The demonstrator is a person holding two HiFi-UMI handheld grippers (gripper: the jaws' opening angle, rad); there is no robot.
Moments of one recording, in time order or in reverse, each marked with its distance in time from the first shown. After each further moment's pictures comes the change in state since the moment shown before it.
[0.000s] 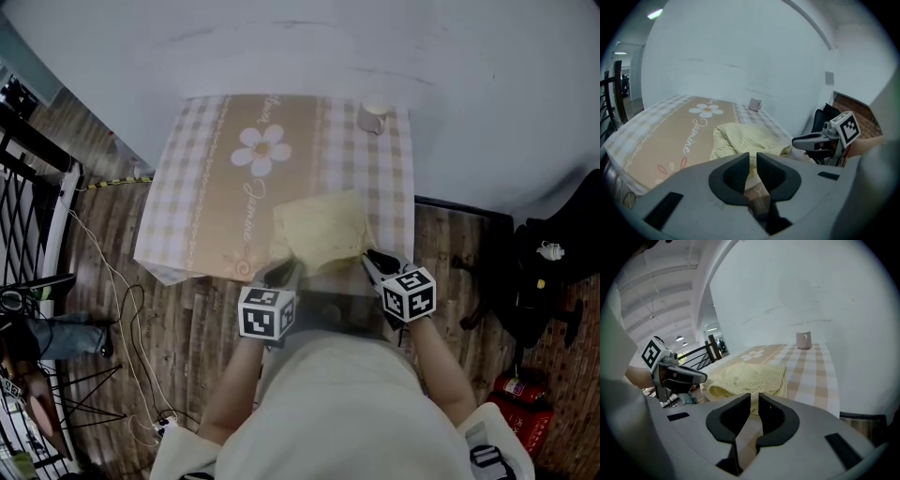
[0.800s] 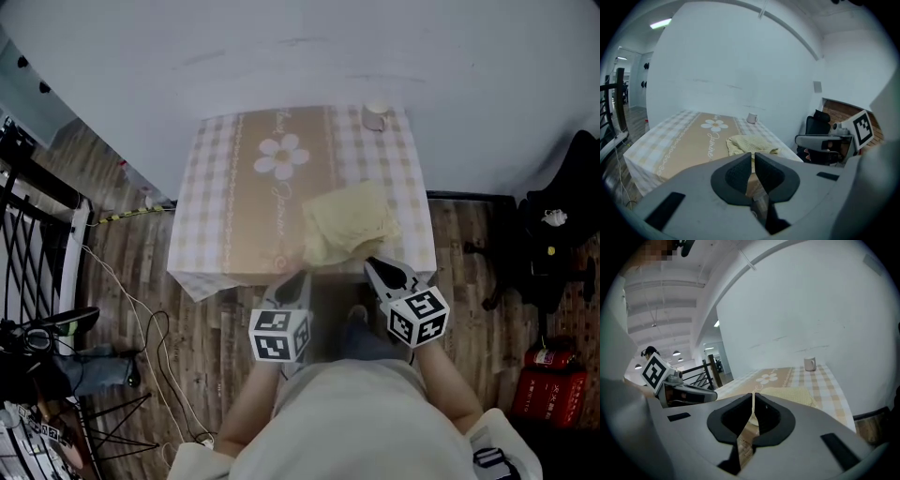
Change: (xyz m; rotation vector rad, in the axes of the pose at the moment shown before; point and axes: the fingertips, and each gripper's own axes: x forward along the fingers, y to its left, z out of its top) left arm -0.111 0.013 0.005 0.055 -0.138 -0.032; right arm -0.054 0.141 0.049 0.027 -0.284 -0.074
